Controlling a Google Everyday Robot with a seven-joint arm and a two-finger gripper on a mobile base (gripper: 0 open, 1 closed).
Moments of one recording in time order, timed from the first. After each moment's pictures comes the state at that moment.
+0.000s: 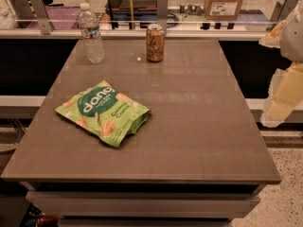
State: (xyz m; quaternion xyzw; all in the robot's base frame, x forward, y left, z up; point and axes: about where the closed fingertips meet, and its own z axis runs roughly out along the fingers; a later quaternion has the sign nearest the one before) arm 0.438 -0.214 0.986 -0.60 0.78 -0.05 0.17
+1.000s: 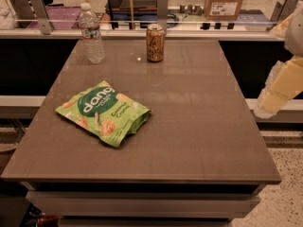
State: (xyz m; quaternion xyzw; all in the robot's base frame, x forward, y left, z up) arm 0.448 -0.217 0.997 -0.55 0.81 -0.06 0.22
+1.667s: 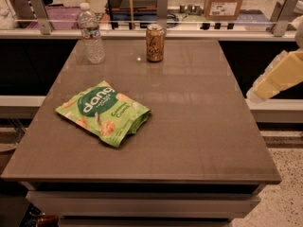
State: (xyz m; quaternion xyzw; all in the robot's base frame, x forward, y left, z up) arm 0.465 -0.232 1.011 -0.44 0.84 -0.08 0.30
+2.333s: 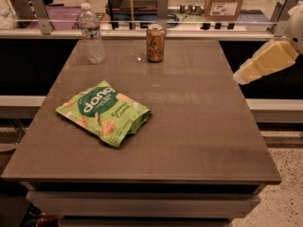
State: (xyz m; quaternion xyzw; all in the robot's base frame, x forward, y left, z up) arm 0.507 -0.234 1.017 -0.38 0.83 -0.08 0.39
